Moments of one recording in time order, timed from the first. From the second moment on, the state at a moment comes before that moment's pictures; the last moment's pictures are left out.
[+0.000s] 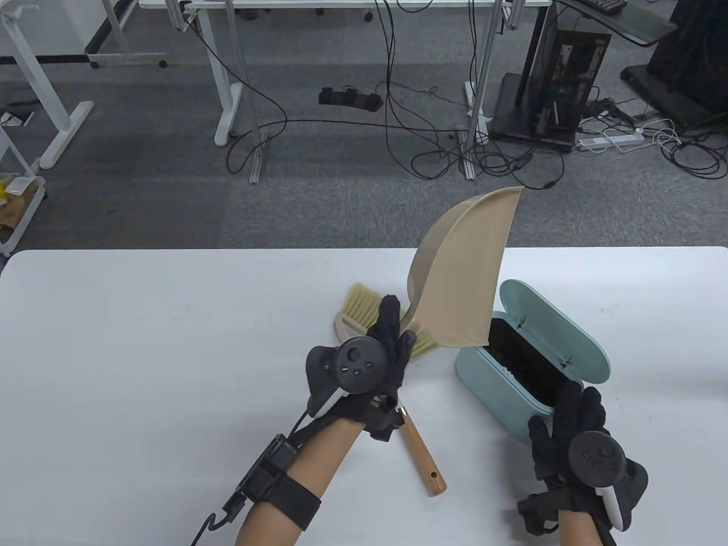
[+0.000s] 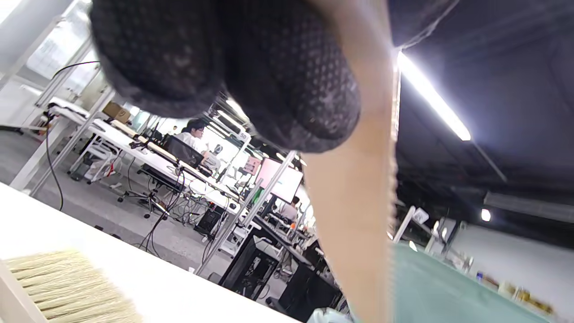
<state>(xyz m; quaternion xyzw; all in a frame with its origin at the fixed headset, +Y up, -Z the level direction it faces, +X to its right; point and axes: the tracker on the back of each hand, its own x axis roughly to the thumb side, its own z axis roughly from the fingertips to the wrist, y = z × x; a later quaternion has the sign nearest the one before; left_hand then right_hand) -0.073 -0.623 -0.336 0.13 -0.16 0.32 0.92 0.285 -0.760 -0.240 -0.13 -0.10 0.93 0.32</state>
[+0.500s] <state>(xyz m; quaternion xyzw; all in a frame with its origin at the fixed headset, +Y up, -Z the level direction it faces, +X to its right) -0.286 -0.727 -0.302 -0.03 0.05 0.44 0.90 0.283 -0.761 -0.240 -0.13 -0.11 0.94 0.31</state>
